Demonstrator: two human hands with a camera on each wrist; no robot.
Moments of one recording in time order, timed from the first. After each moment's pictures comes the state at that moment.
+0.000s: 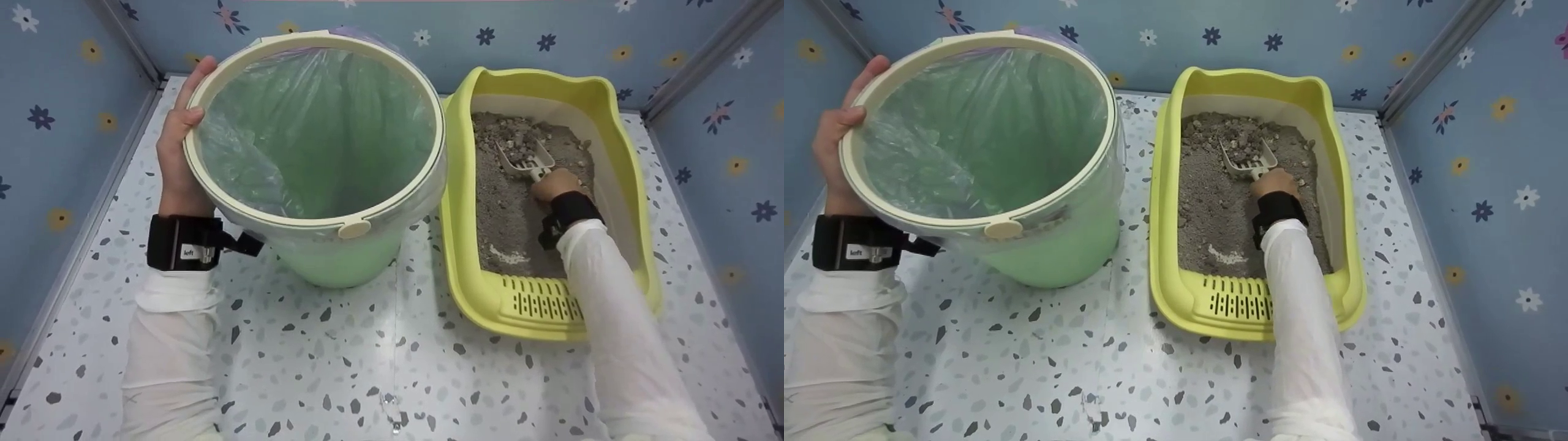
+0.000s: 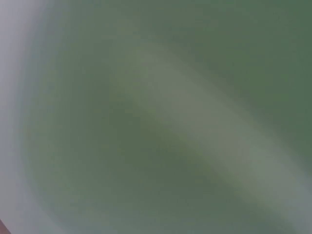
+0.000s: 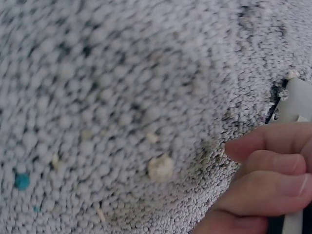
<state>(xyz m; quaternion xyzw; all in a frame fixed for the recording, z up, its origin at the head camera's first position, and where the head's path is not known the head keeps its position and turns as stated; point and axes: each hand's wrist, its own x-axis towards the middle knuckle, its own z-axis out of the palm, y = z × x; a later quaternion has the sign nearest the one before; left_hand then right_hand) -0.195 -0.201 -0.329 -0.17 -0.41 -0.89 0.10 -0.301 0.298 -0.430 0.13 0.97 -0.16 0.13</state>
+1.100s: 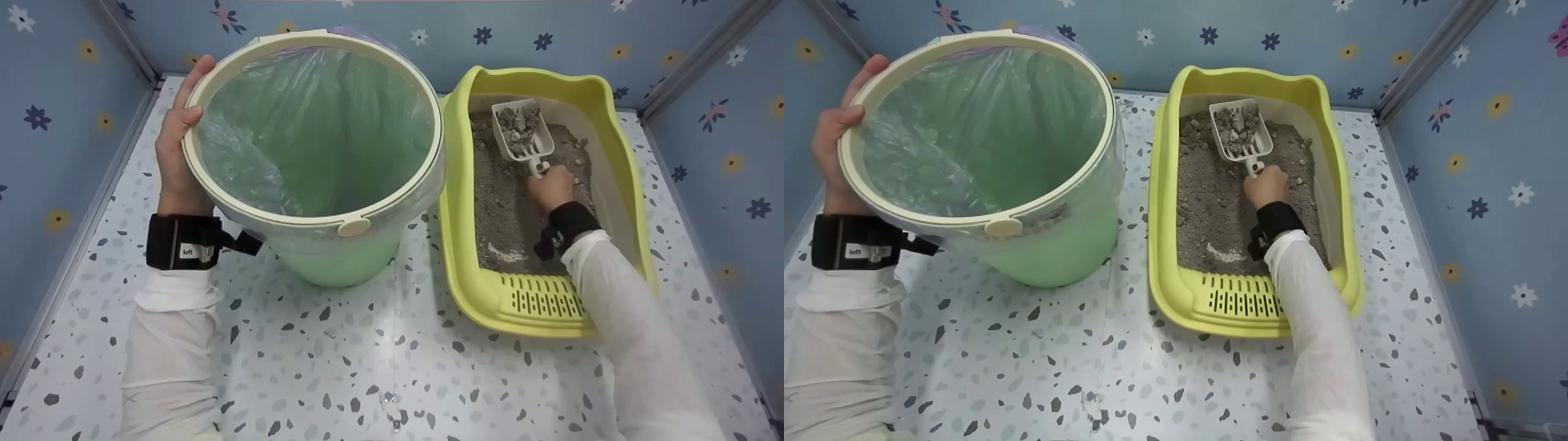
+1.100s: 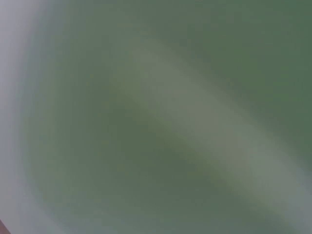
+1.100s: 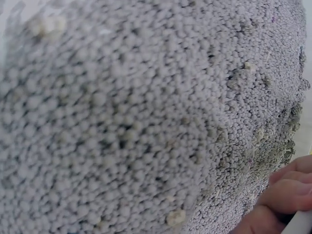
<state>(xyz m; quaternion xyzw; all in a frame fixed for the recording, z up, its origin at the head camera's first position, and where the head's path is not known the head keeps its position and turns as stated) -0.195 -0.202 -0.329 -0.16 -0.40 -0.90 0.09 -0.294 0.290 -0.442 0.13 0.96 -0.25 -0.01</state>
